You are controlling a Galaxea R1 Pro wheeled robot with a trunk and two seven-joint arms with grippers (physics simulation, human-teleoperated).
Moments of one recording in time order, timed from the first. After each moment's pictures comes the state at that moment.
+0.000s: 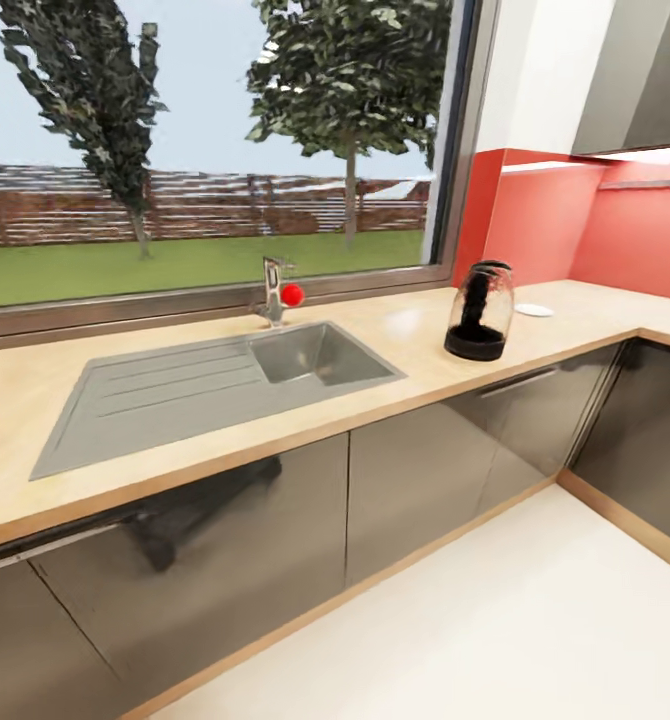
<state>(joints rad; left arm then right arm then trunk) -0.33 0.24 -0.33 -0.03 0.51 -0.21 -0.88 -0.04 -0.13 0.21 -0.14 0.00 -0.16 0.00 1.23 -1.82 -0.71</state>
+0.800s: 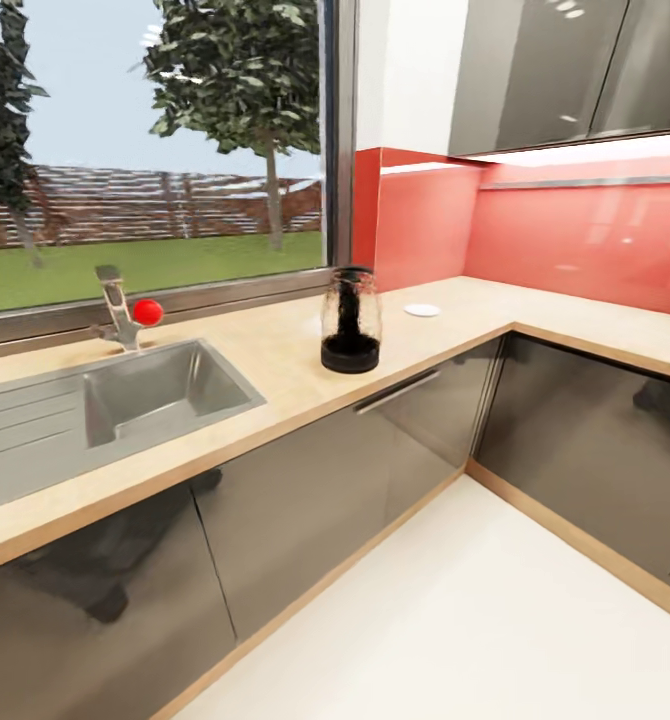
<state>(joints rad) -0.33 0.24 -0.33 -0.03 0.51 -0.21 -0.88 -0.04 -0.13 0.22 -0.14 0.00 -0.16 0.00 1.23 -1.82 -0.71</state>
